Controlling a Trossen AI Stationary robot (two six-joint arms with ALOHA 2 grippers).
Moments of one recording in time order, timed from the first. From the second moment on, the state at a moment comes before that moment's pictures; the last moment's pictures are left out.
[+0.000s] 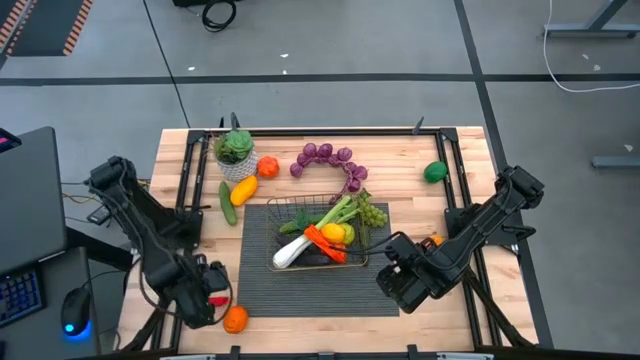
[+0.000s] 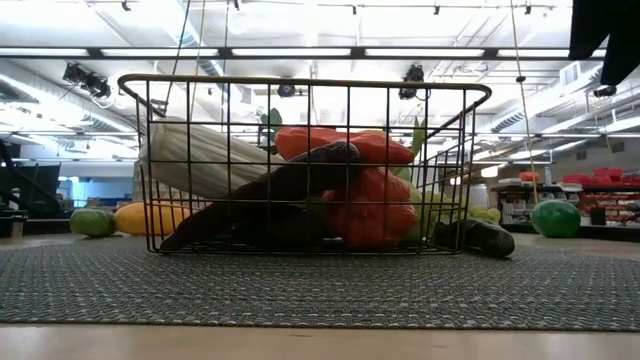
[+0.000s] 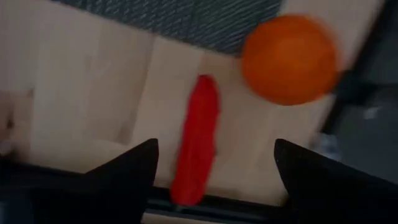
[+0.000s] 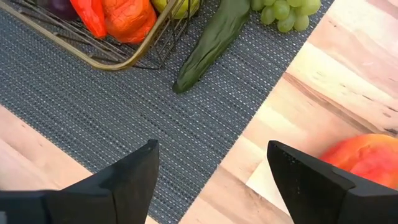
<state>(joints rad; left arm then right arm) -0.98 1.37 0.99 -1.00 -0.01 -1.26 0.70 1.64 1.36 -1.25 0.37 1.69</state>
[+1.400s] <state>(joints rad) -0.89 1.52 0.94 -0.83 0.25 -1.30 0.71 1.64 1.36 -1.23 0.23 1.59</state>
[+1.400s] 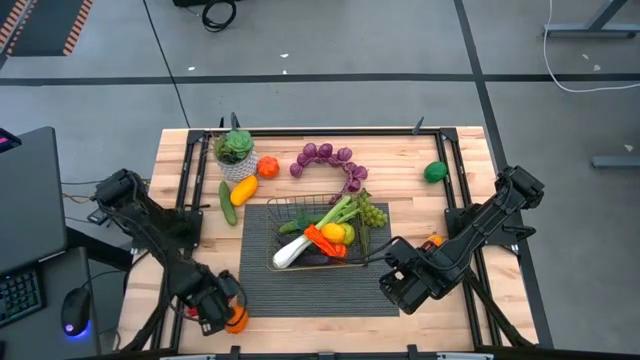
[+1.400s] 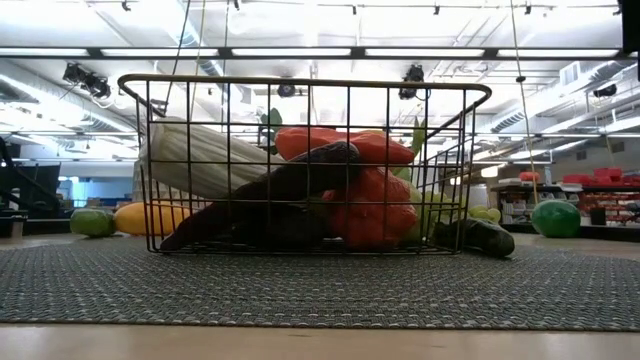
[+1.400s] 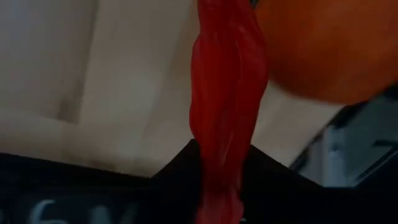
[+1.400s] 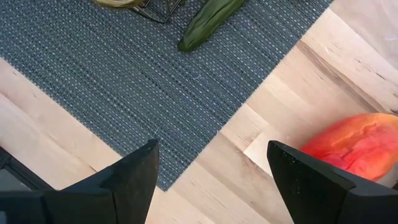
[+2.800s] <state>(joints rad) -0.24 1.44 1.37 -0.87 -0.13 -0.76 0.73 1.57 1.36 -1.24 0.26 1.62</state>
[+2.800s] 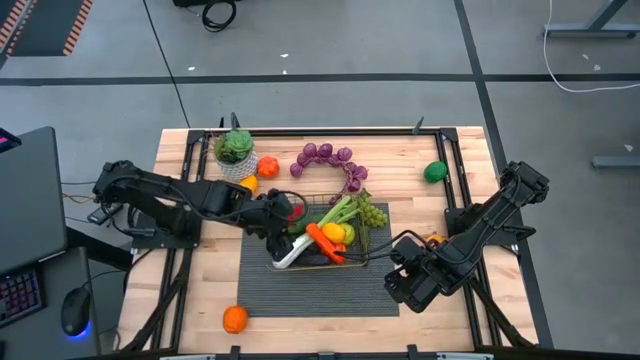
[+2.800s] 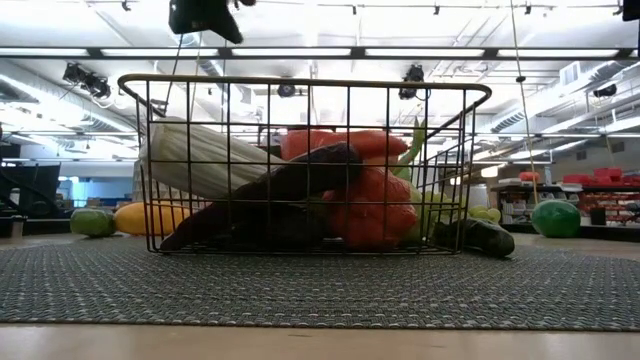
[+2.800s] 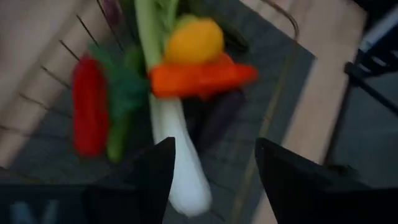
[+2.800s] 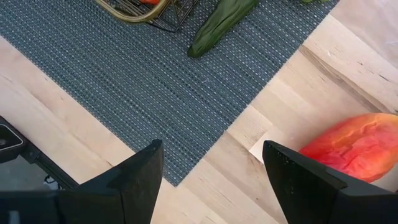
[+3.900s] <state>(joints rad) -0.78 1.46 1.37 -1.05 -0.02 -1.40 0.73 1.62 1.31 -1.04 0.27 1.53</state>
